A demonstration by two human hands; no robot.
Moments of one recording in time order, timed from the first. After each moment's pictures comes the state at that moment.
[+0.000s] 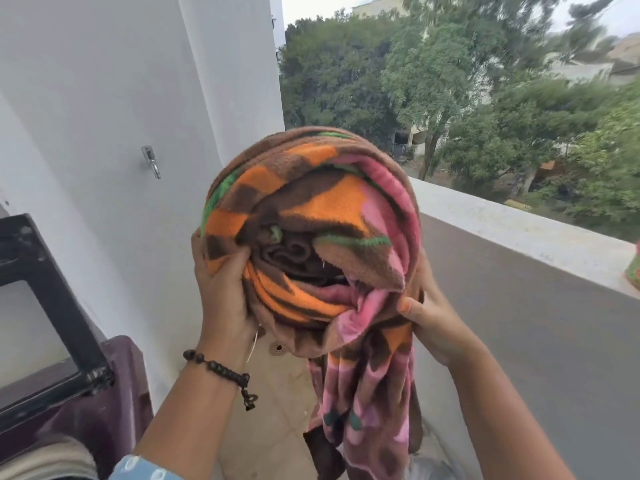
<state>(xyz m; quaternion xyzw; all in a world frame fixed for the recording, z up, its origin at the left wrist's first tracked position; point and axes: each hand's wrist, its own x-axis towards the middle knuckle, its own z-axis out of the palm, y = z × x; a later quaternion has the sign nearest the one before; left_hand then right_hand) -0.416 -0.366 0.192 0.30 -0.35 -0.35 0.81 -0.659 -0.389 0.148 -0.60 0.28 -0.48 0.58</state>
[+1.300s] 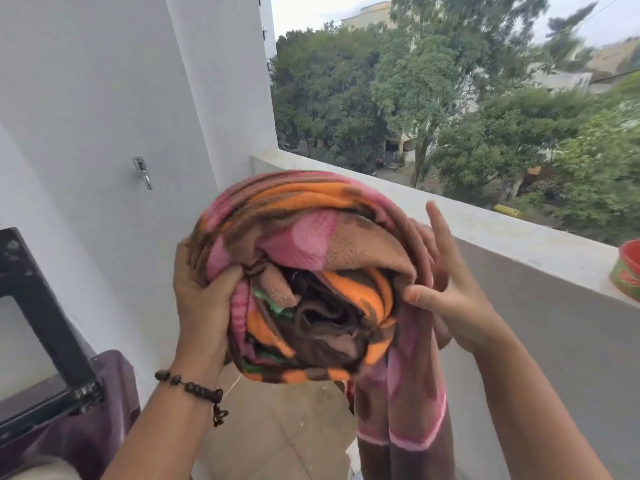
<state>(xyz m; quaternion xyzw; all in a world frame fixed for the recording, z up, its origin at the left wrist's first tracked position) -0.404 -0.353 0.198 0.40 -0.44 -0.24 0.77 -0.680 -0.388 0.187 -0.66 0.27 -0.53 0.46</state>
